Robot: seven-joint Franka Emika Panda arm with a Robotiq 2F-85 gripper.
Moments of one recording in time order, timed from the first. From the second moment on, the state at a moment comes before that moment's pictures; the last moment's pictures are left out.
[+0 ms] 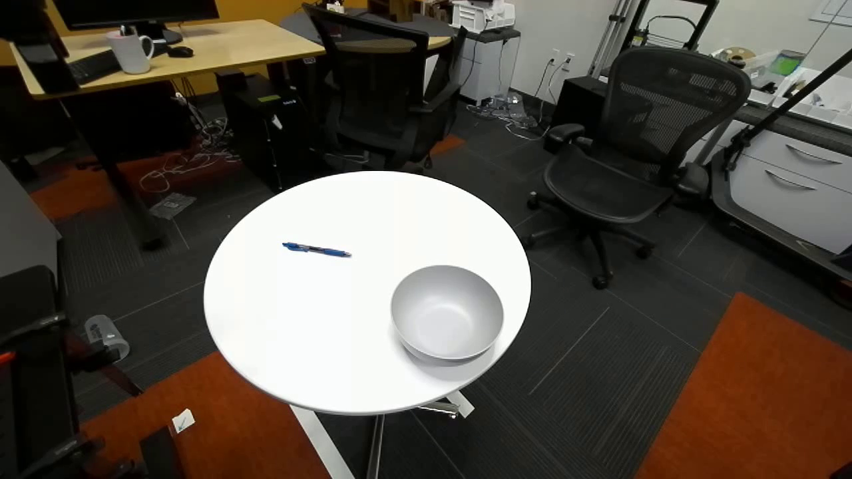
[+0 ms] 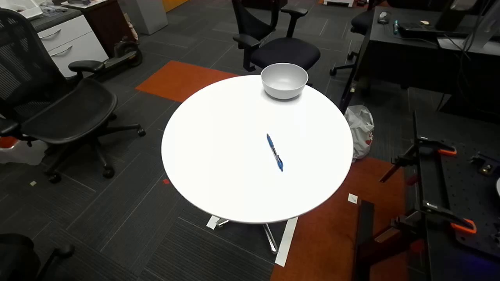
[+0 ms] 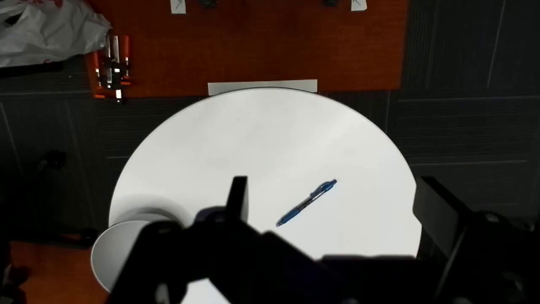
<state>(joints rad) 0.02 -0.60 -0.02 -2.50 0.02 1.91 0.03</state>
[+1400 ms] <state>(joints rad) 0.02 -0.04 0.10 -2.47 0.09 2.53 0.75</state>
